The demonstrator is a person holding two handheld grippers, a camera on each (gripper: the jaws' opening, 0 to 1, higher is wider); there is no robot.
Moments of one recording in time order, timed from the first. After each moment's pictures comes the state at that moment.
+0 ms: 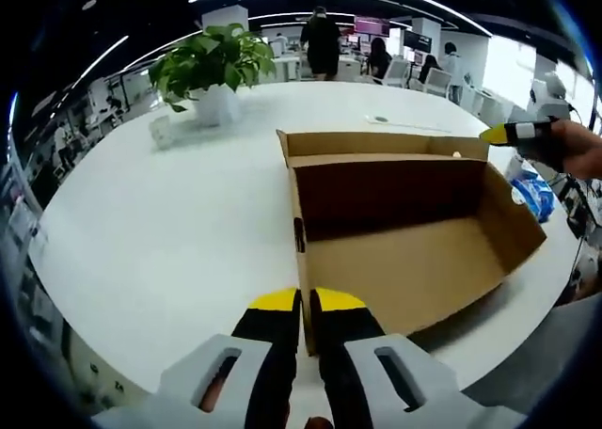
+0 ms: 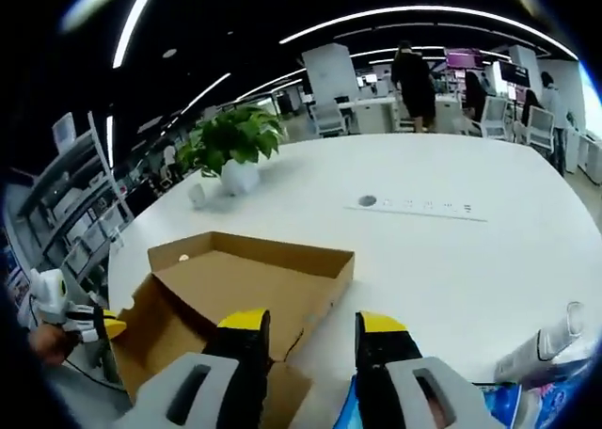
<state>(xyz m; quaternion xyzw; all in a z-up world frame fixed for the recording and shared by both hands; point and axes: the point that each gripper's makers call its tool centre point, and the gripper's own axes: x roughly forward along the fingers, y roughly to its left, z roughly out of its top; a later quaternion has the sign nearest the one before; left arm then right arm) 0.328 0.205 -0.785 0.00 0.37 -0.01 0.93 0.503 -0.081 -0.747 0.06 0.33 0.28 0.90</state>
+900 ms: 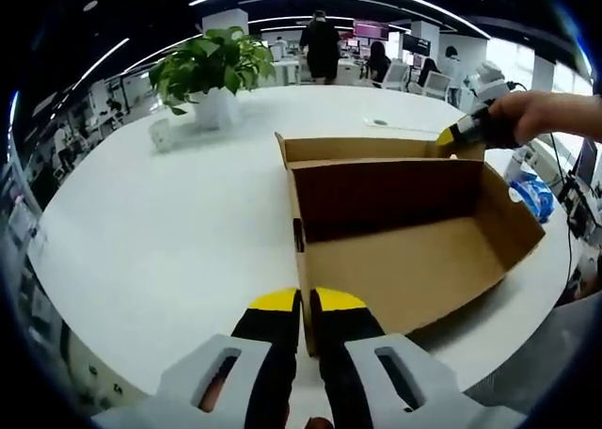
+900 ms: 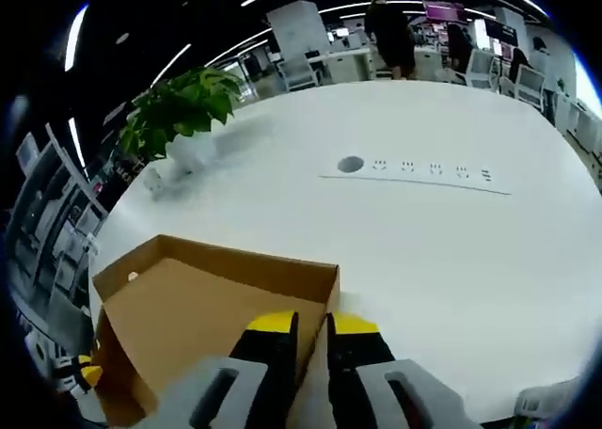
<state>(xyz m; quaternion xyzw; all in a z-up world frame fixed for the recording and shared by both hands) 0.328 0.202 -0.785 0.00 0.36 -0.01 0.93 0.568 -0.061 -0.804 0.05 0.45 0.22 0.86</state>
